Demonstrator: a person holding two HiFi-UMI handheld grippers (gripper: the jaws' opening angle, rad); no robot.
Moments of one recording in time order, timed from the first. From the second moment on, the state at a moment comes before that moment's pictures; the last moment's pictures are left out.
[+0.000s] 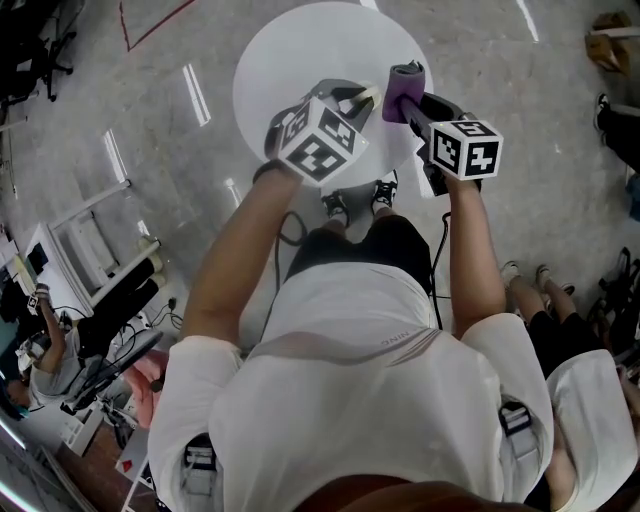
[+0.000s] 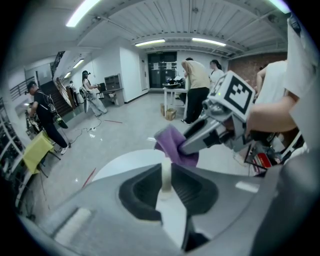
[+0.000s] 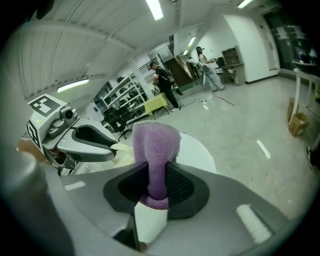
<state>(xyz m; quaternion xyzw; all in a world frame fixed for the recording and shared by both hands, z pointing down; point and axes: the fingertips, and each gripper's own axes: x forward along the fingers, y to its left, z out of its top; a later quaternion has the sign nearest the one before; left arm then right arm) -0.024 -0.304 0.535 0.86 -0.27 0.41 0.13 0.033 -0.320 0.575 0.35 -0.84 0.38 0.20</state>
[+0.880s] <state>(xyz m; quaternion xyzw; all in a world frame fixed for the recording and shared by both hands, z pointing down) -0.026 -0.309 0.539 0.86 -0.29 0.40 0.14 0.003 -0.316 0.677 0.22 -0.82 0.30 0.44</state>
